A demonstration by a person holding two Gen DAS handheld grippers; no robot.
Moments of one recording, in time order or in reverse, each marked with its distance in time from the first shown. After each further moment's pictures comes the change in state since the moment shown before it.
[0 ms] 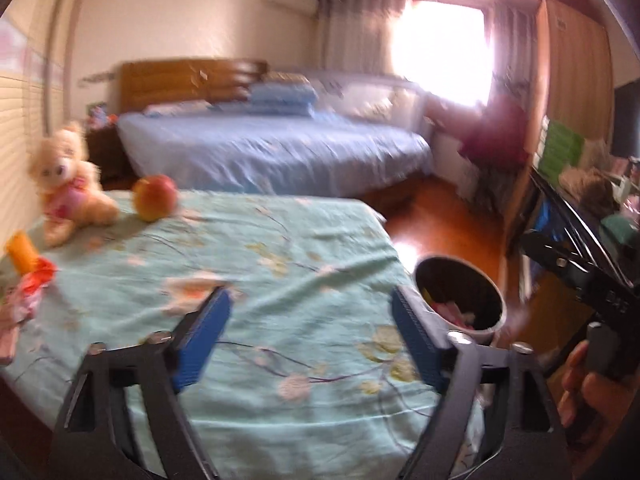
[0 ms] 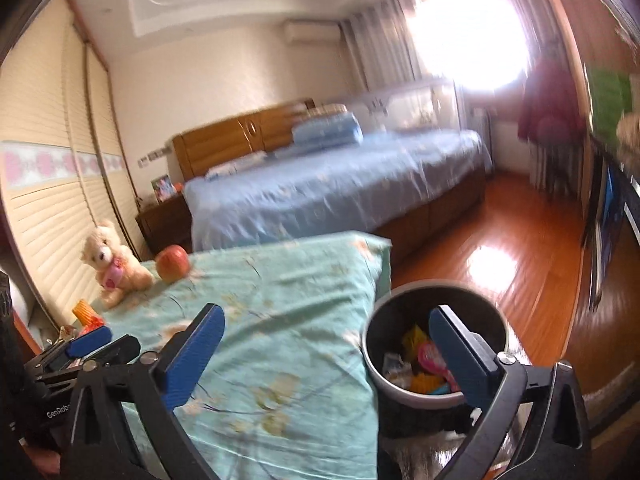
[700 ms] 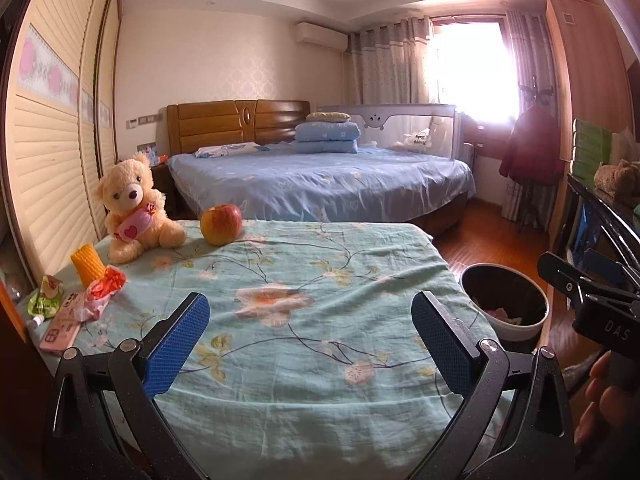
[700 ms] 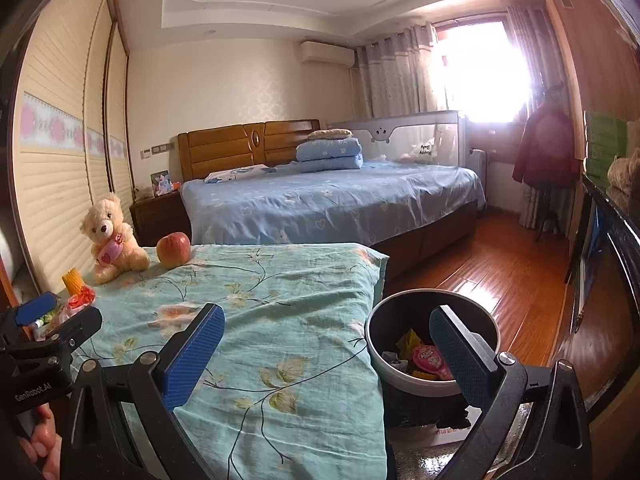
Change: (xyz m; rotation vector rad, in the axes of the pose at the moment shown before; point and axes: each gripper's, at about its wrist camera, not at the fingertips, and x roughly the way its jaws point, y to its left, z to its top) left arm -0.042 0.012 -0.036 0.053 -0.135 0.176; right arm -0.019 0.035 -0.040 -0.115 -0.069 -0.057
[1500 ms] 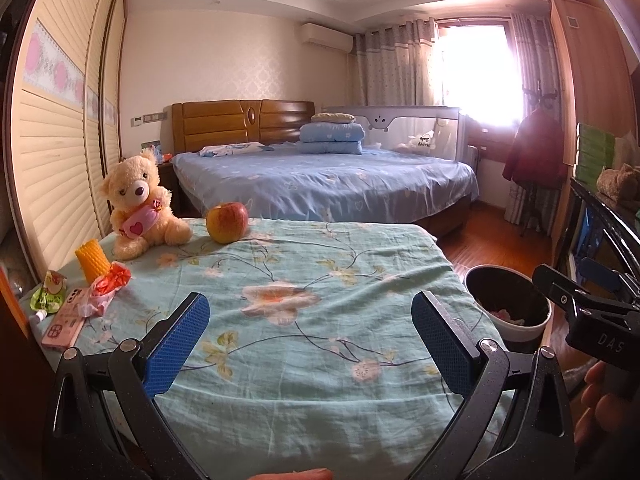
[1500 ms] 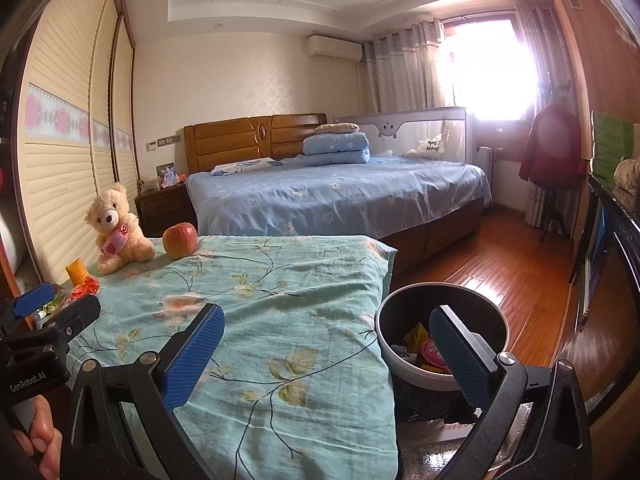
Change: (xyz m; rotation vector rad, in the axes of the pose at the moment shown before) left arm -0.003 0.005 -0.003 -0.016 0.002 0.008; right arm 0.002 0.007 -0.006 -0.015 0.023 0.020
